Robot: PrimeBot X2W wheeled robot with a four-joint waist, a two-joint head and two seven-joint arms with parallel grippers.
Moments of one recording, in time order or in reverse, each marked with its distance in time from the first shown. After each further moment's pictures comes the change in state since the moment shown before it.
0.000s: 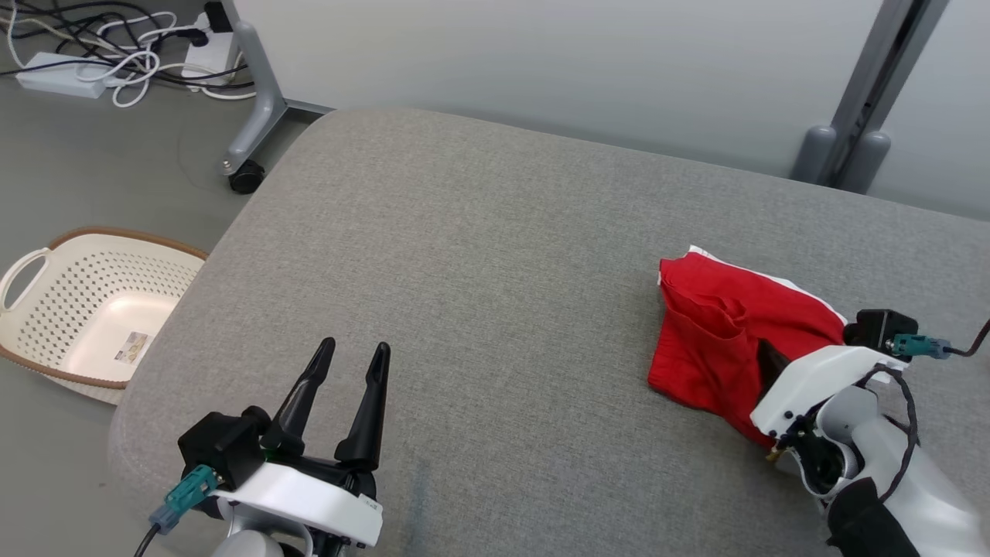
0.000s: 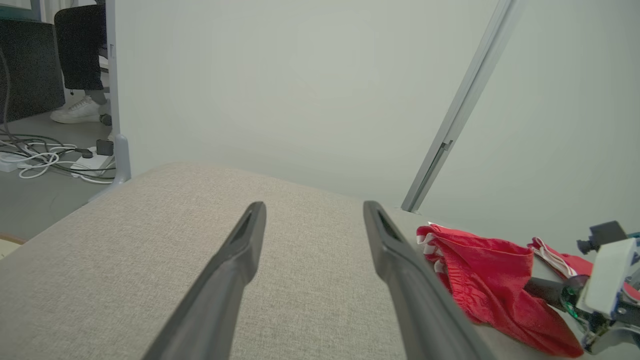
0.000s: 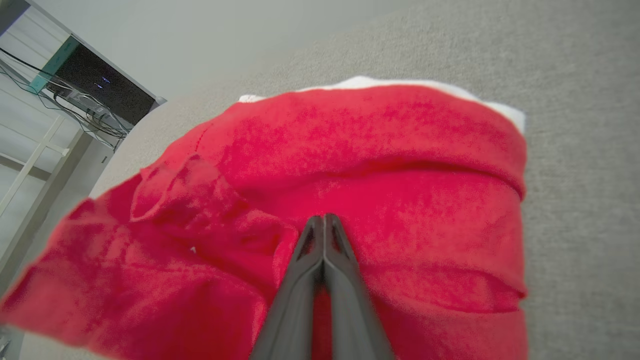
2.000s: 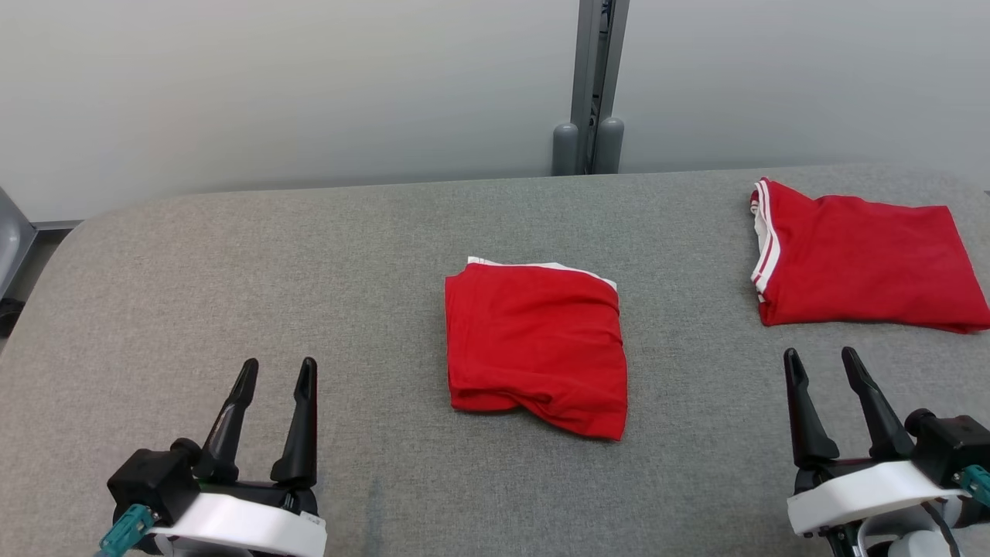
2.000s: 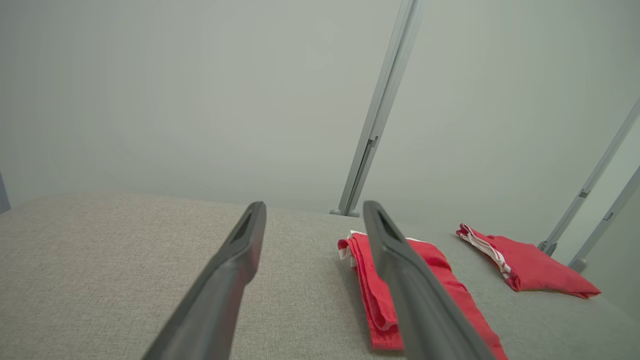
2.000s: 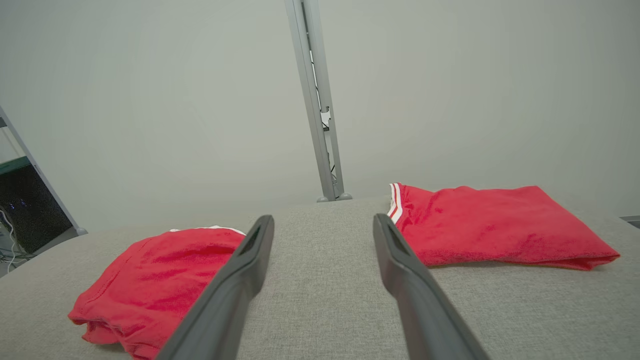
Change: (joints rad) left arm 0.110 -0.041 0.223 -0.028 0.122 -0.040 0.000; right arm 0.533 0.030 -0.221 -0.797 -0.433 0.000 -0.250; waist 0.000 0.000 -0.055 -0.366
